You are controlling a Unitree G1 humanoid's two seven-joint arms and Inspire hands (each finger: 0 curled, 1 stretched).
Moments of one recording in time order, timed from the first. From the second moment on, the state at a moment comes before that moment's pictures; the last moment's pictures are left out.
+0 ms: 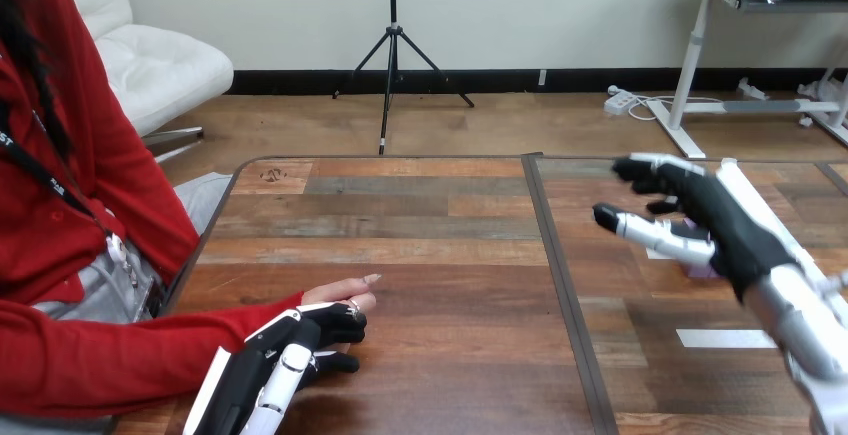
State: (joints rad) left arm 0.19 0.11 0.03 0.52 -0.22 -0.75 -0.43; right arm -0.39 -0.45 -0.09 0.75 -0.24 -0.40 0.19
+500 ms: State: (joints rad) left arm 0.19 0.11 0.03 0.52 -0.22 -0.75 -0.43; right arm -0.59 -0.51 0.04 0.94 -0.48 -0.27 0.08
